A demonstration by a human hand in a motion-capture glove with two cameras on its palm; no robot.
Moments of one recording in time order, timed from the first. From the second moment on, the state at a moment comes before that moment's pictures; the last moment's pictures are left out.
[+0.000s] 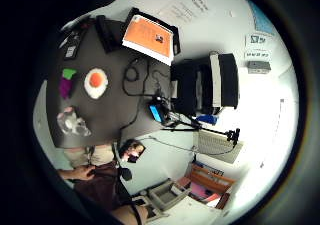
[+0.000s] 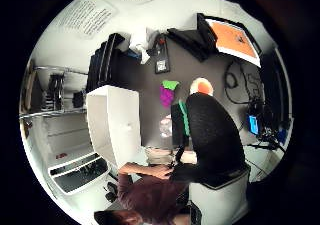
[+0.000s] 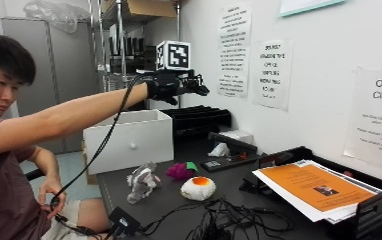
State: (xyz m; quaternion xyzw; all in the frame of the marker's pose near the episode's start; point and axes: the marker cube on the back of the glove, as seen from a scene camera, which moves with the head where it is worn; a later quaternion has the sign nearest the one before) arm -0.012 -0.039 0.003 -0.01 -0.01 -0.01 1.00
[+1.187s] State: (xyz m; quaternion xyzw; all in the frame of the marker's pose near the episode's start) arm -0.064 -0.105 0.324 -0.02 -0.11 0.02 0.99
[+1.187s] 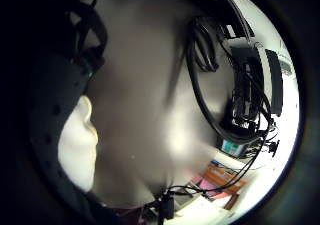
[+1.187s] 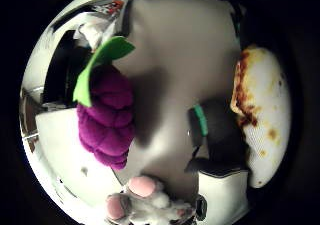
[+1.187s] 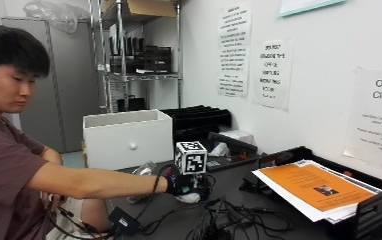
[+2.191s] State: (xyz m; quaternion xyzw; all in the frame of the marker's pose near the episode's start) arm -0.136 -0.032 -0.027 0.10 -0.11 -0.10 0.98
